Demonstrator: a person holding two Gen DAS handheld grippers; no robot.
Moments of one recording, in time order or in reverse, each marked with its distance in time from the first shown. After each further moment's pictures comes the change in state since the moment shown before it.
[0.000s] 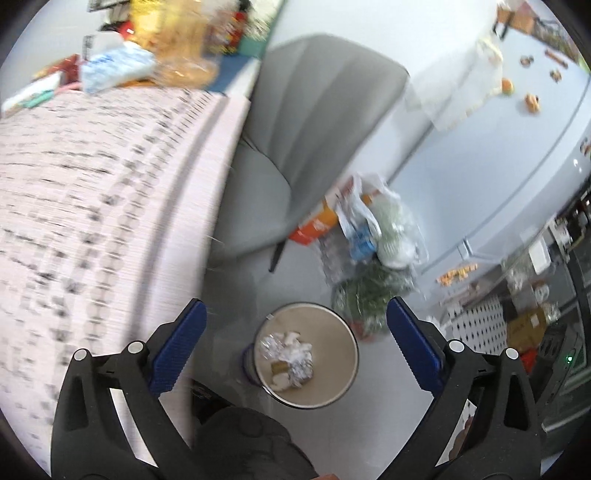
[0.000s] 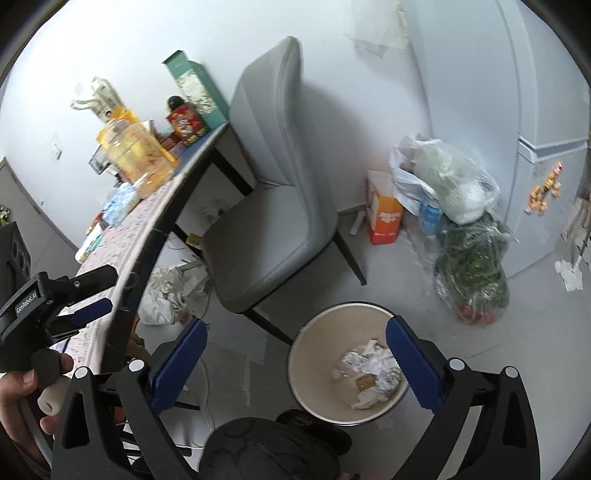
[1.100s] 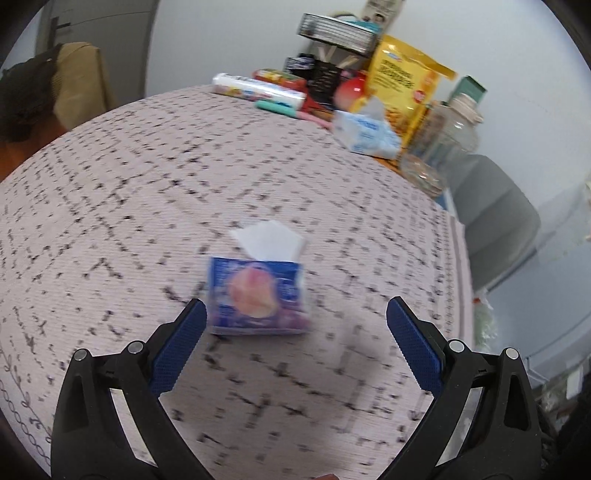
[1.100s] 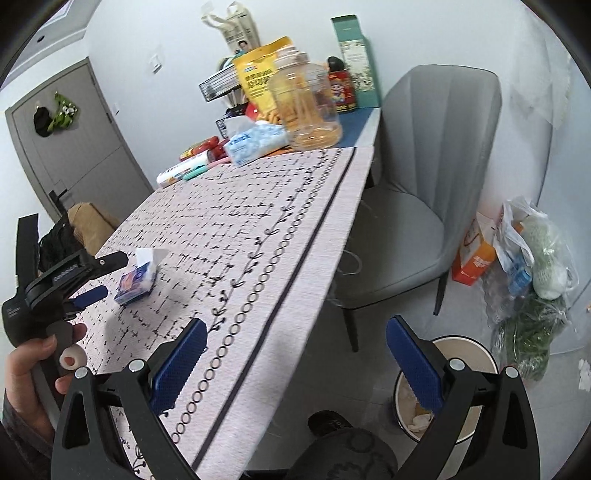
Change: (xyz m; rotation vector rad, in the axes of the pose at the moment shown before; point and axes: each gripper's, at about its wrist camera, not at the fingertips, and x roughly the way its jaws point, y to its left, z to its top) left arm -0.131 0.246 -0.022 -0.370 -0.226 0.339; right arm 0.020 0.234 -0.026 -0.362 0.069 0.161
